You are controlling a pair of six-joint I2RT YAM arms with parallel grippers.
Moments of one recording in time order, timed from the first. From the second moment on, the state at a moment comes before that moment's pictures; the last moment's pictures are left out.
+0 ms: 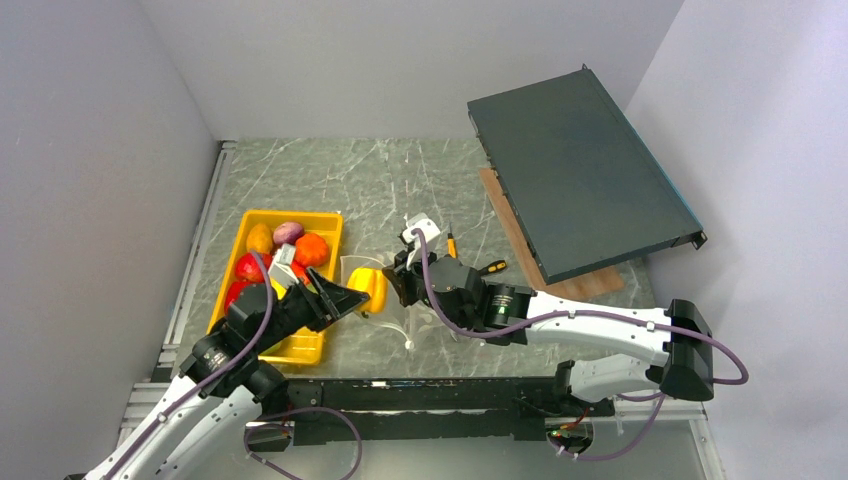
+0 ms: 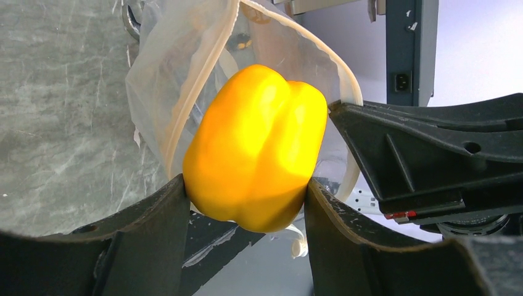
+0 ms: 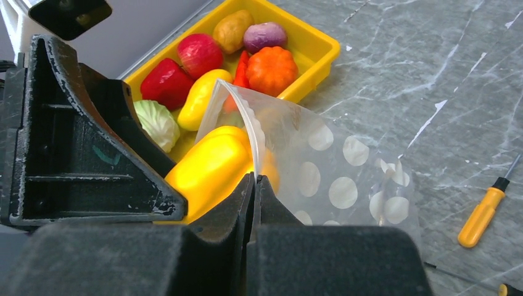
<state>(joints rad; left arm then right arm) -0.65 0.34 0.50 -0.45 0.14 -1.15 1.25 1.25 0.96 0.03 0.42 0.33</state>
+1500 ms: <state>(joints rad) -0.65 0.31 0.42 -0.56 0.05 -1.21 1.26 1.34 1.08 -0.03 0.41 0.32</state>
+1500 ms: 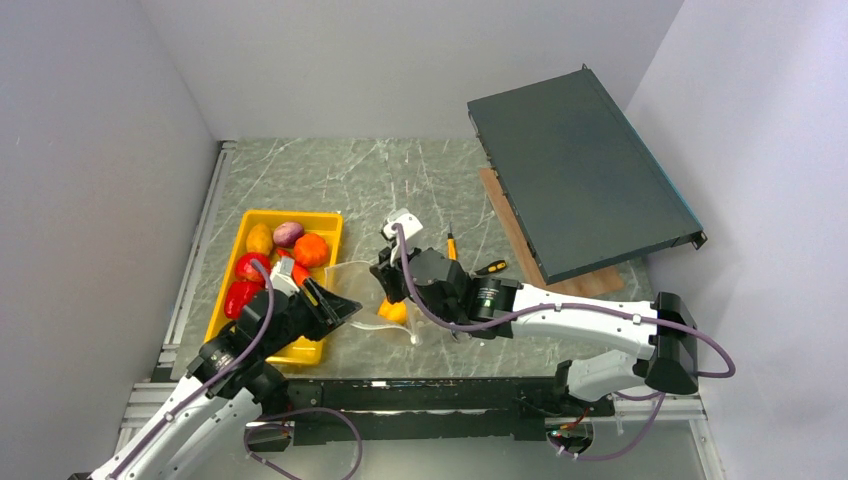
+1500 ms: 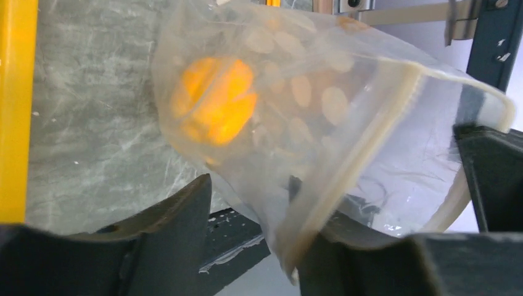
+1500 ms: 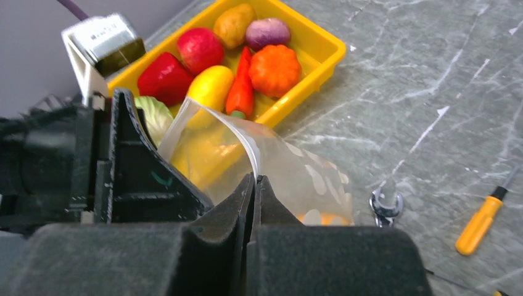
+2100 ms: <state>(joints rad) -0.65 0.20 0.42 -0.59 0.00 -1.19 1.38 1.52 1.36 -0.53 0.55 0.19</state>
